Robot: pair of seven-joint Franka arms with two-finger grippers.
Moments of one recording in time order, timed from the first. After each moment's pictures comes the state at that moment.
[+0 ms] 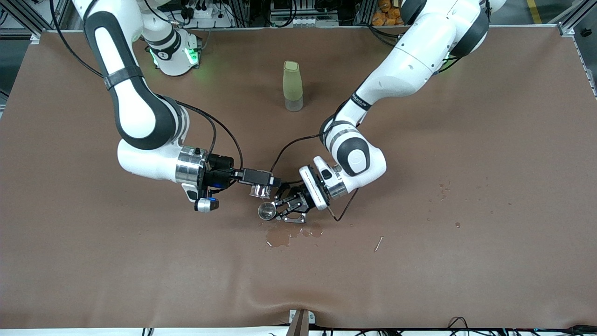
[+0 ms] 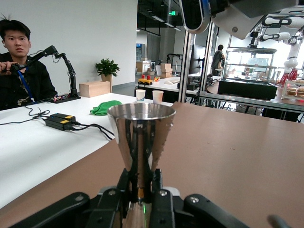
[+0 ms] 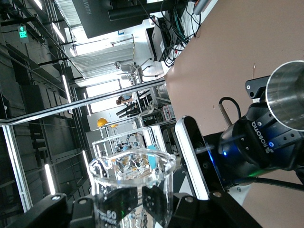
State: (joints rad) left arm -0.52 0.94 -0.19 -1.25 -2.16 2.56 2.43; right arm 0.38 0.46 0.04 -1.63 1.69 2.16 -0.27
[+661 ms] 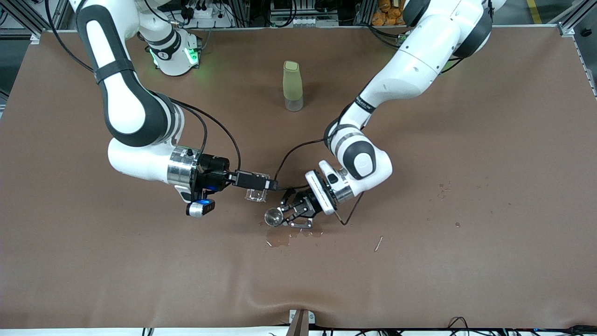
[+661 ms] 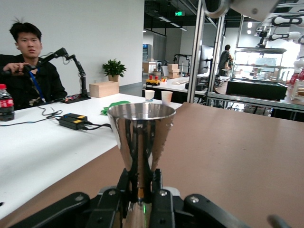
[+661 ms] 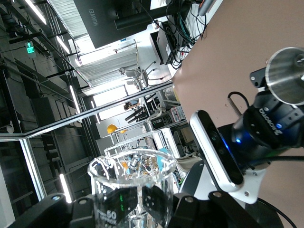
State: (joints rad) left arm -0.49 0.94 -0.19 -1.25 -2.16 2.56 2.43; right arm 0.38 0.46 0.03 -1.57 1.69 2.16 -0.16
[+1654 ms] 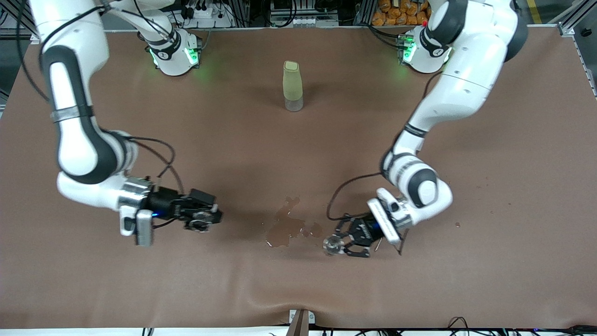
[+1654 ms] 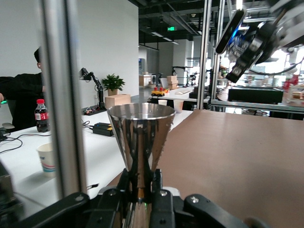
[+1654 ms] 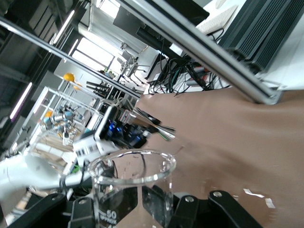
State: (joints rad) left arm -0.19 0.94 -0.18 -1.30 -1.88 2.24 2.34; right arm 0.11 0.56 0.01 -1.58 1.48 2.00 -1.11
